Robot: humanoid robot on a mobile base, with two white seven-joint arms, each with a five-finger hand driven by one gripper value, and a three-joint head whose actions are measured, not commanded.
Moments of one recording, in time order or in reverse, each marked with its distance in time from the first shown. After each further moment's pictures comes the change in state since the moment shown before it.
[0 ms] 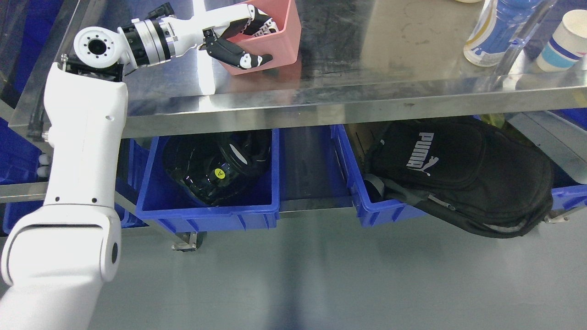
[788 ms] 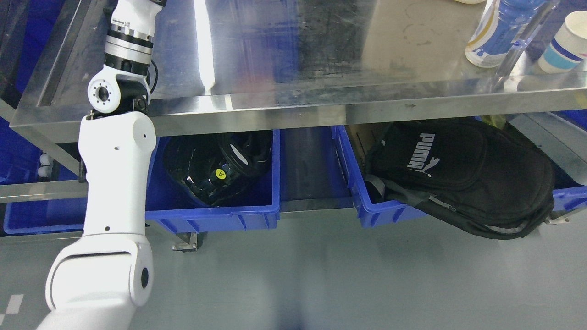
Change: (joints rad) left arm 0.168 -0.085 0.098 -0.092 0.501 -0.222 0.559; right arm 0.000 0.000 0.000 0.000 0.000 0.000 -0.005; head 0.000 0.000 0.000
